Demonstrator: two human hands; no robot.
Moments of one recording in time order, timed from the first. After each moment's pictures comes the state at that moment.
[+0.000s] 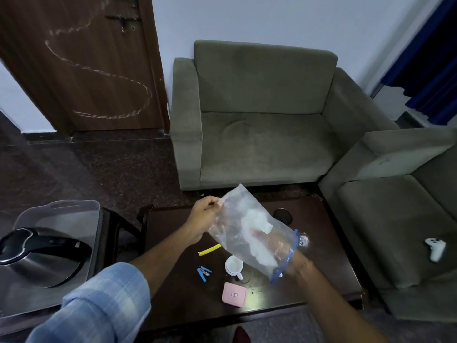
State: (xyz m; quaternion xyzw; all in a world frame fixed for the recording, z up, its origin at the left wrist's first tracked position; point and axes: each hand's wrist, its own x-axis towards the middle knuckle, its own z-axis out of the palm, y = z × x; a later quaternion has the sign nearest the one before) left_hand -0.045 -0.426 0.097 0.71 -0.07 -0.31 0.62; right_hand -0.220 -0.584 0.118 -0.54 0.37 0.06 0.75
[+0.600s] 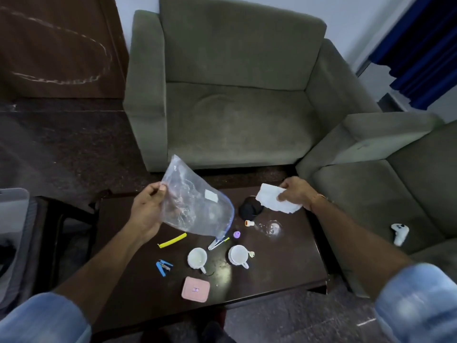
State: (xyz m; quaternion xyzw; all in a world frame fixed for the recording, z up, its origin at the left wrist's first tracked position) left_hand -0.026 -0.456 0.048 0.57 0.07 -0.27 0.77; right_hand -0.151 -0.806 0.105 -0.85 0.40 0.18 0.29
